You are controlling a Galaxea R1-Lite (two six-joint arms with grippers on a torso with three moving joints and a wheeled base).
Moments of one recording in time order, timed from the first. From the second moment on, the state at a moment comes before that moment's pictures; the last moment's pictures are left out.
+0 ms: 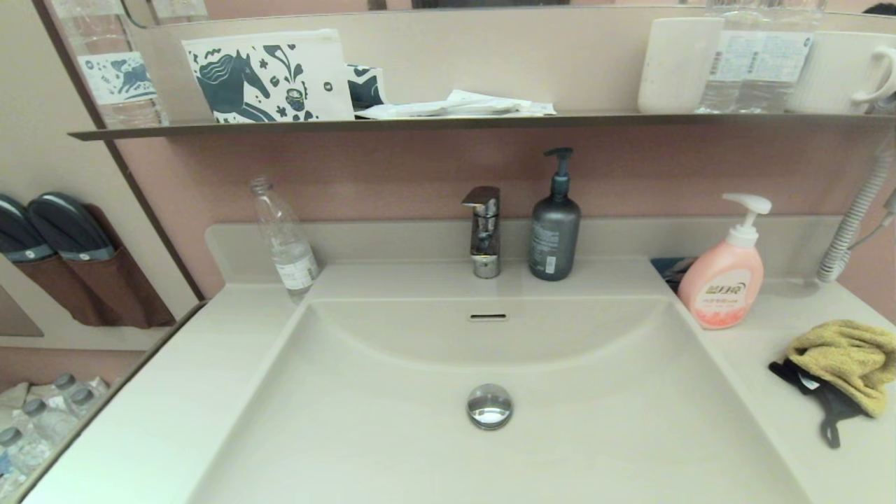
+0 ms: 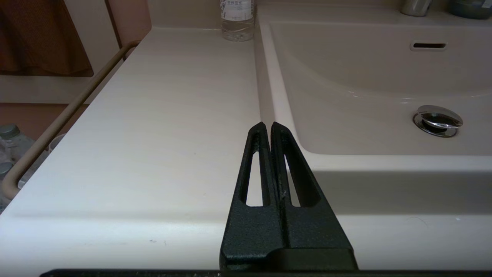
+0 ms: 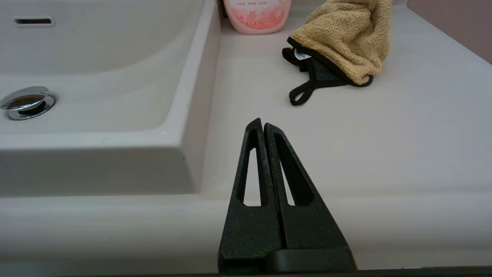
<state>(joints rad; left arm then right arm) 0.00 0.00 0.00 0.00 0.00 -0.01 0.00 0.00 0.00 0.00 -0.01 0.00</state>
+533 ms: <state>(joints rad) 0.00 0.00 0.00 0.00 0.00 -0.01 0.00 0.00 0.00 0.00 -0.01 0.00</state>
